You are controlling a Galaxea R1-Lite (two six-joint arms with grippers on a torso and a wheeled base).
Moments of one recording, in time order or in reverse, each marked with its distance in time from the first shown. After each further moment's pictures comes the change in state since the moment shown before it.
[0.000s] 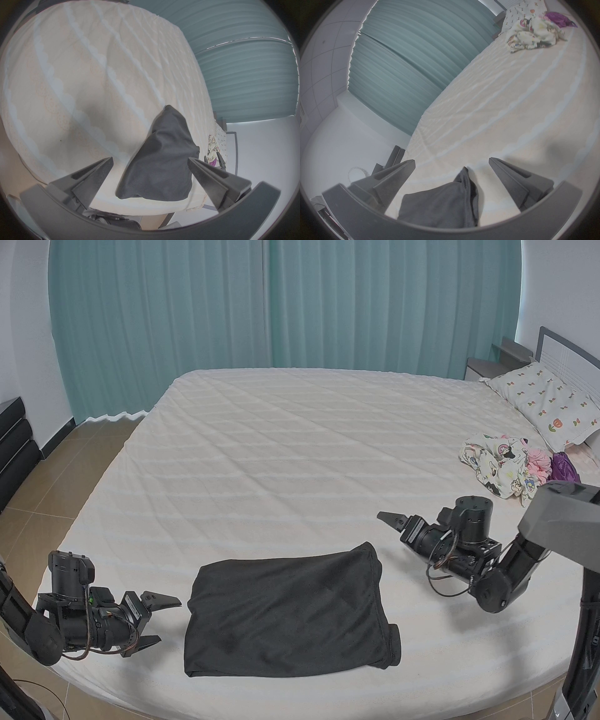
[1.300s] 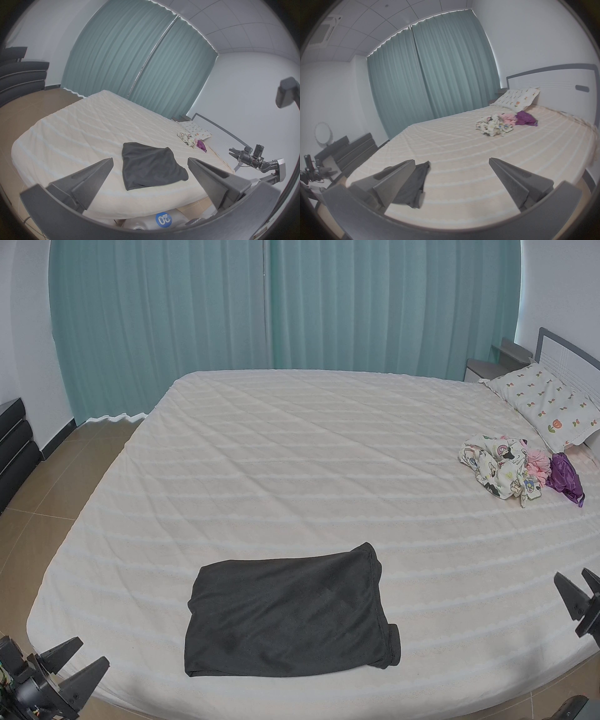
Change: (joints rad) left arm -0.006 -1.268 0.200 0.459 0.066 0.547; right arm -0.076 -1.542 0.632 0.783 -0.305 -0.559
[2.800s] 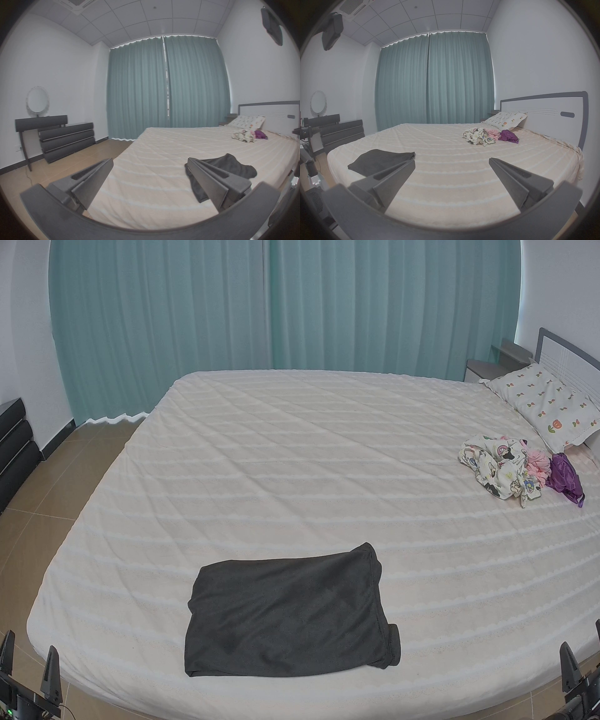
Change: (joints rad) left arm 0.061 -0.448 0.002 0.231 0.517 0.415; right arm -0.278 -0.668 0.134 0.391 0.181 -0.258
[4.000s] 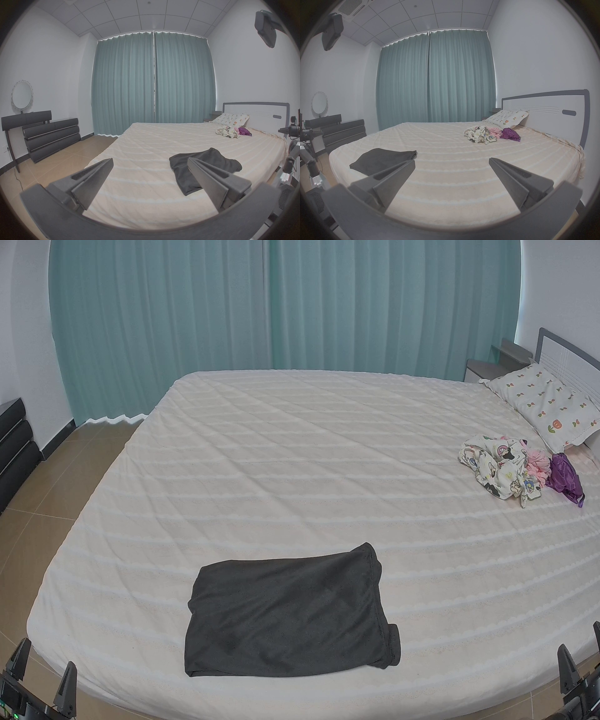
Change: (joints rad) left arm -0.002 -0.003 0.000 0.055 -0.152 -0.014; right arm -0.002 0.002 0.001 0.013 0.015 0.010
